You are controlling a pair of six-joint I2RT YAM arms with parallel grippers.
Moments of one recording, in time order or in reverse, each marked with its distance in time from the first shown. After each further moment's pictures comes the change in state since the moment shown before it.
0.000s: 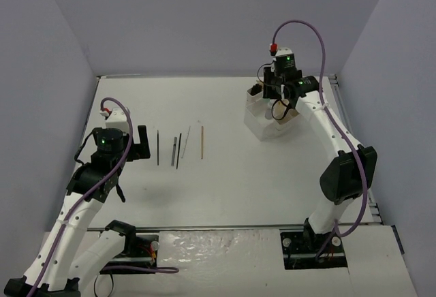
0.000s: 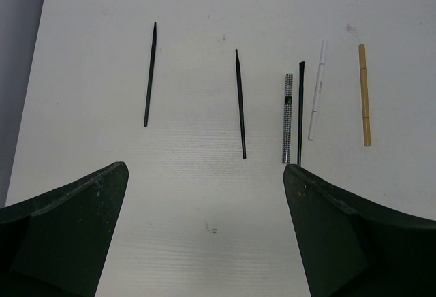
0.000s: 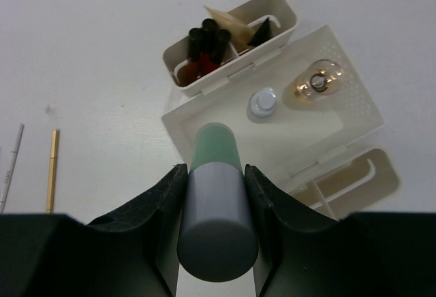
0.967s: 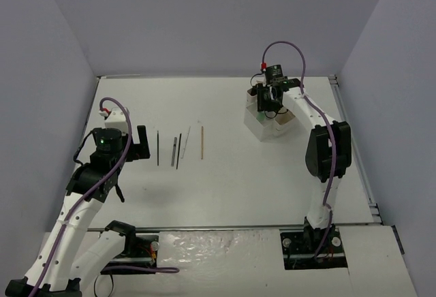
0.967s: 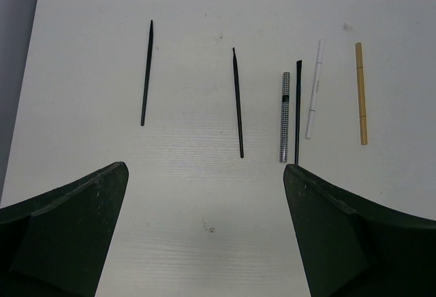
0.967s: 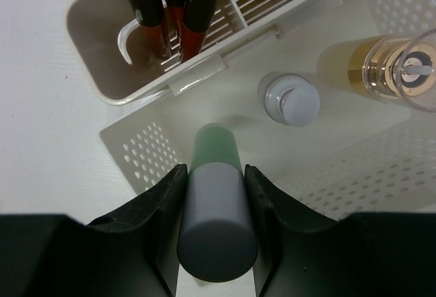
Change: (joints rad) left arm 0.020 0.002 0.000 0.000 0.030 -0.001; right arm -0.076 0.280 0.045 -0.023 -0.115 0.001
